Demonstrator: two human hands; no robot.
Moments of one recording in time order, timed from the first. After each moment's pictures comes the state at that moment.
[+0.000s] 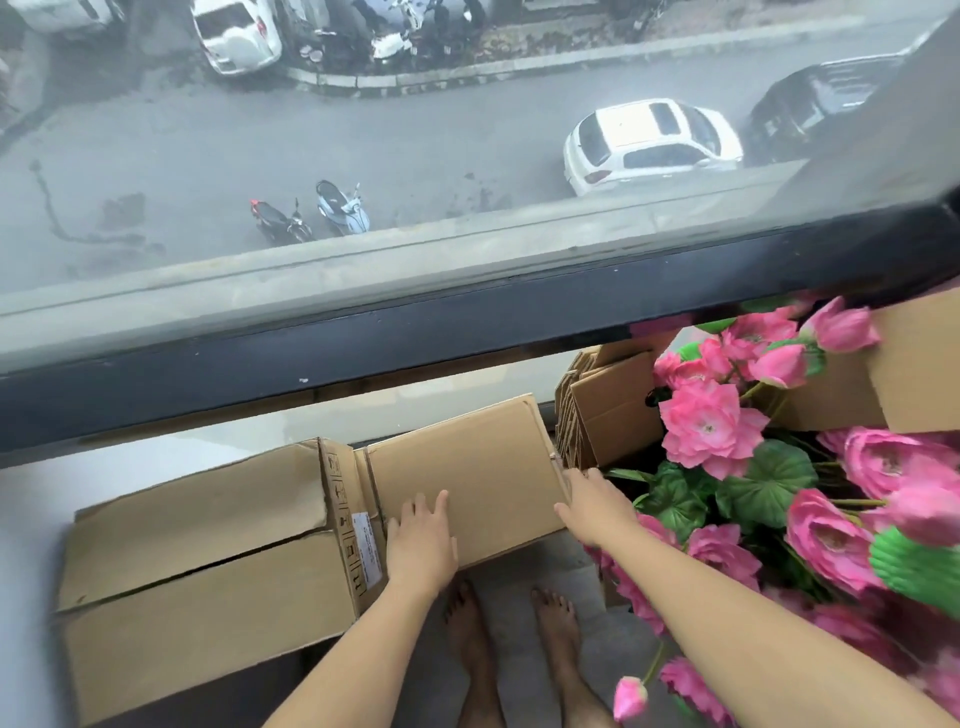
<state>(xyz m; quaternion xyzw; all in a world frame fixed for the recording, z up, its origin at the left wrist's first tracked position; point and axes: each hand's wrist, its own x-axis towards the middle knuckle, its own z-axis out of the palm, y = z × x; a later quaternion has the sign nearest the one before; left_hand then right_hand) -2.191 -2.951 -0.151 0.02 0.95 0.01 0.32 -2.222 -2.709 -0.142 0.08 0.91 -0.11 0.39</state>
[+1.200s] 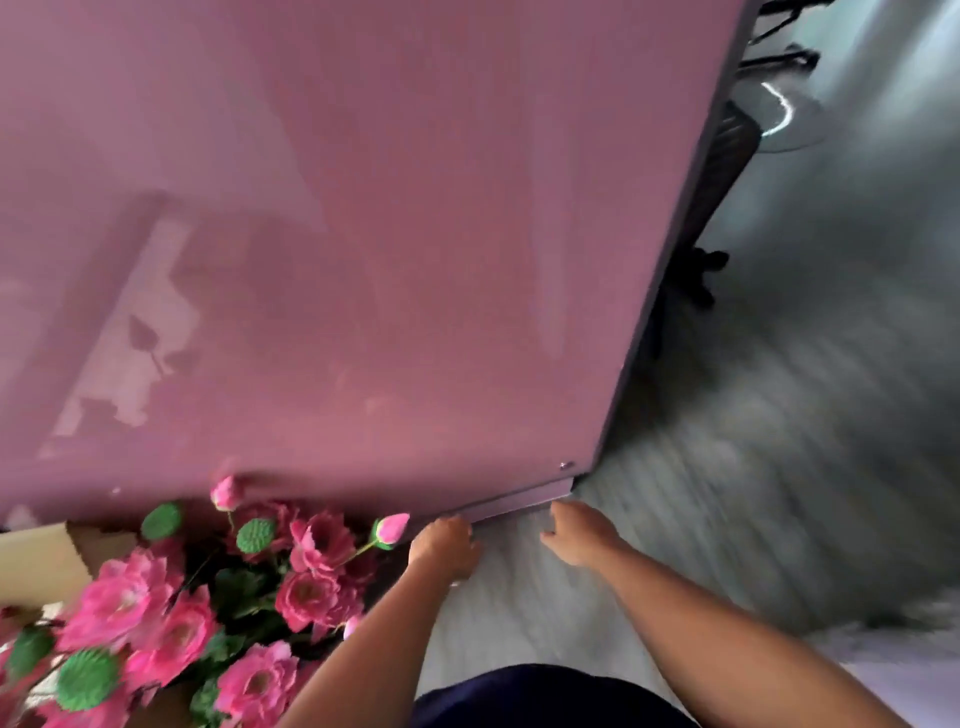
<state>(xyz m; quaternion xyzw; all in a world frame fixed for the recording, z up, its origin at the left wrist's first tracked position) -1.742 -2.451 0.051 0.68 0.65 -0.15 0.29 -1.531 -2.452 0.021 0.69 0.64 -0.32 0.09</state>
